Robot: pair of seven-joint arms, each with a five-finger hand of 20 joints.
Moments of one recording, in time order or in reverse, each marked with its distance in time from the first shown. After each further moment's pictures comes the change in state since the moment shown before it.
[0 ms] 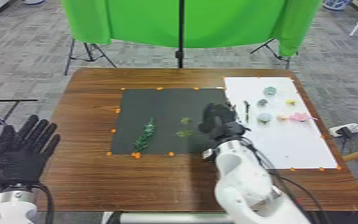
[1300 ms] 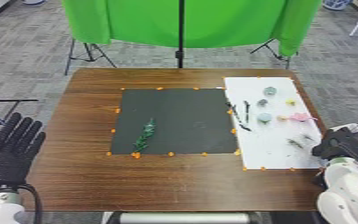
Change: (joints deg) left arm 2.5 -0.5 -4.0 -0.6 0.8 -1.0 1.6; right arm -22.0 17.1 37.6 -3.3 7.5 -8.3 8.3
